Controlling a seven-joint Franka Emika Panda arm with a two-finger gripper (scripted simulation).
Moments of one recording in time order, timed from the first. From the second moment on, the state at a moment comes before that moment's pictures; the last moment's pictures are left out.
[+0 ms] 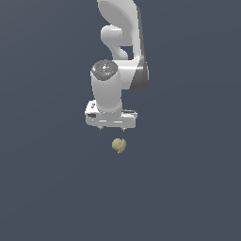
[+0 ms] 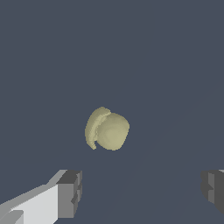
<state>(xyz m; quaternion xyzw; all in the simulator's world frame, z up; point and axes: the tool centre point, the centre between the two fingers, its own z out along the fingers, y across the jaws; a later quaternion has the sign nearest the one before) -0.008 -0.036 0.156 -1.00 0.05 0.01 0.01</state>
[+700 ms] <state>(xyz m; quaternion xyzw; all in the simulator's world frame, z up) -0.006 -0.050 0.160 -1.00 0.03 0.01 0.00</state>
